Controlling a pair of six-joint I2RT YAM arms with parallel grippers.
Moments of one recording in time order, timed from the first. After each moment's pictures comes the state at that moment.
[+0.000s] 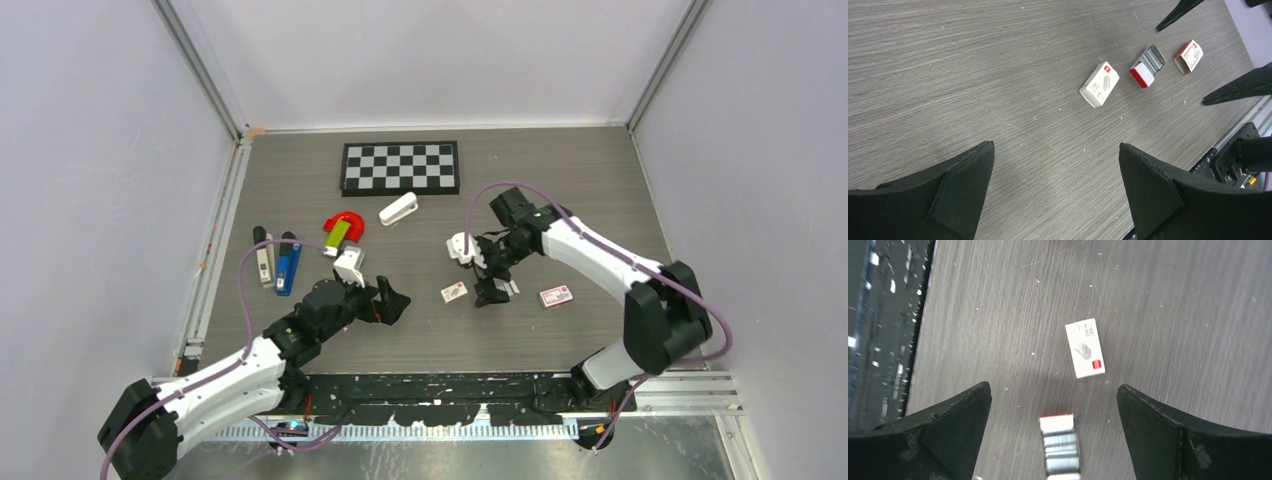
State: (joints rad) left arm -0.78 0.75 0.22 0.17 -0.06 -0.55; right arm 0.49 1.45 1.05 -0.82 -0.77 -1.14
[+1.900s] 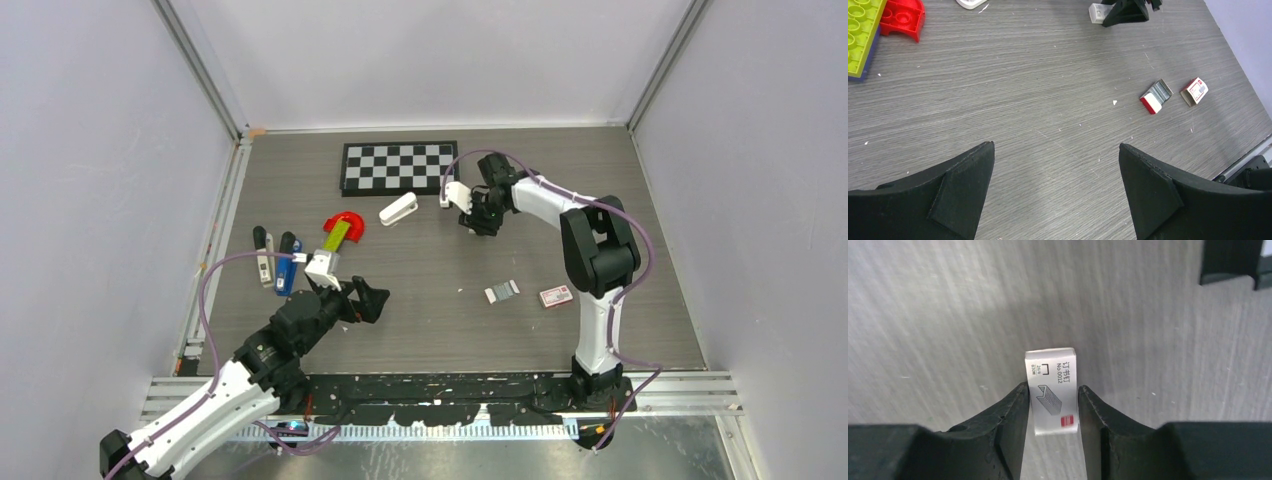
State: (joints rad) left arm -0.77 0.40 0.25 -0.14 -0.22 -0.52; right arm 0.40 2.02 1.43 -0.56 -0.29 -1.00
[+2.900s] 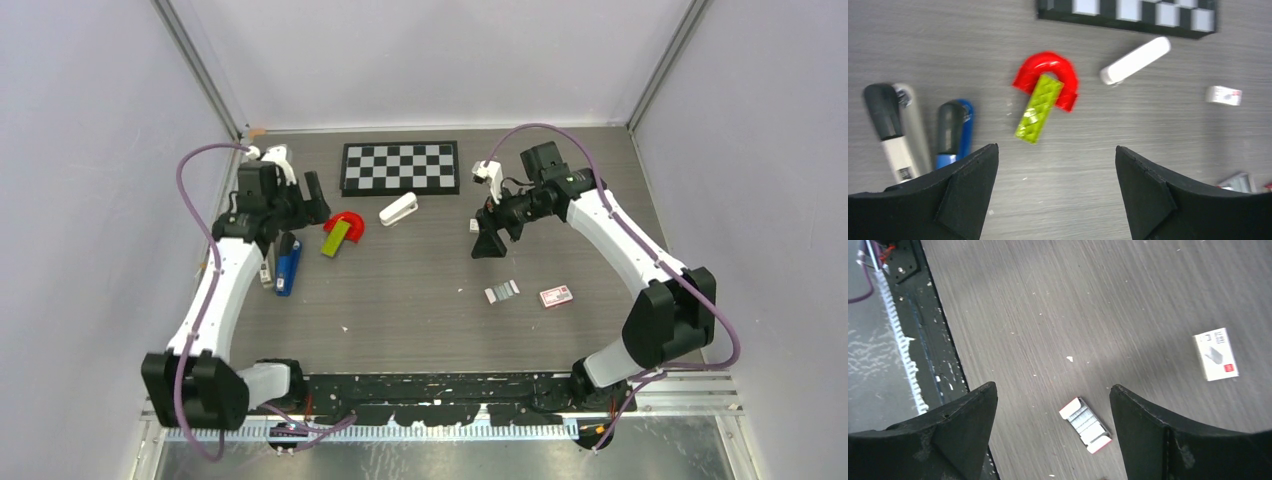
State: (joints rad) left arm -0.10 1.13 1.05 -0.54 0.08 -0.26; right arm 0.35 1.50 1.33 -0.86 -0.75 -0.52
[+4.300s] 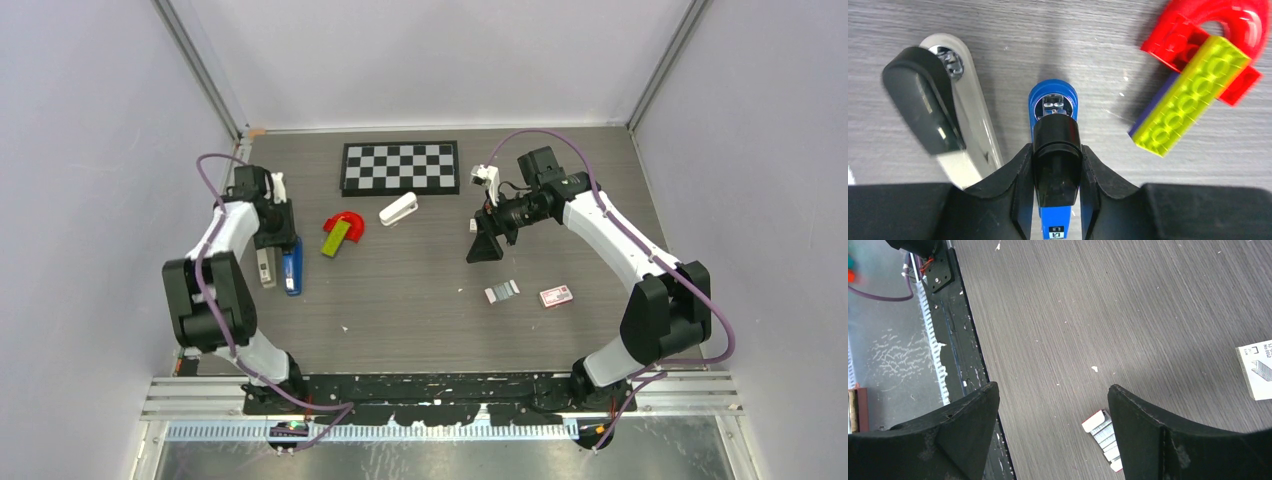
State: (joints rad) left arm 0.17 1.66 1.14 -0.61 0.12 0.03; right arm 0.35 1.53 1.27 -0.81 -0.88 -0.45
